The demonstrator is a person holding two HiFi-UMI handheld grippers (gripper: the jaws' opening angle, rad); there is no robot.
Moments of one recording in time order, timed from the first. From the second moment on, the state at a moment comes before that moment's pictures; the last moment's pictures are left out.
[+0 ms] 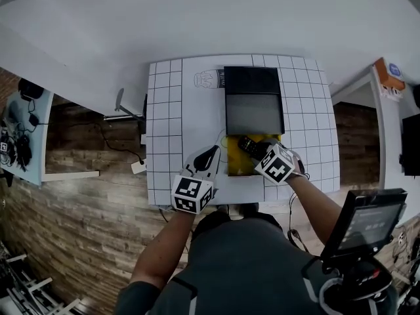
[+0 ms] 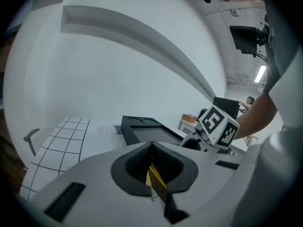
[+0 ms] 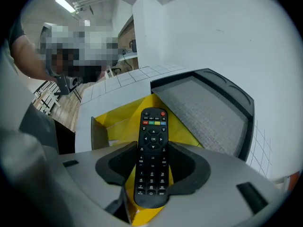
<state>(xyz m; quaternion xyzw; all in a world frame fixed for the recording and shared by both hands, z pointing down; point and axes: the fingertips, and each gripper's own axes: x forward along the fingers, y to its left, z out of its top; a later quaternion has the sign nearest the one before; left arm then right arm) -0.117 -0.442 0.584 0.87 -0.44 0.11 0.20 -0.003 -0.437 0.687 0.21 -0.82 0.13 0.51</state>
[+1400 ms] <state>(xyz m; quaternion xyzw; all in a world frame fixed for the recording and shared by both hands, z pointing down) -0.123 -0.432 0.552 0.86 -0.47 0.10 0.19 0.001 -0.436 0.701 0.18 -0.81 0.10 0.55</state>
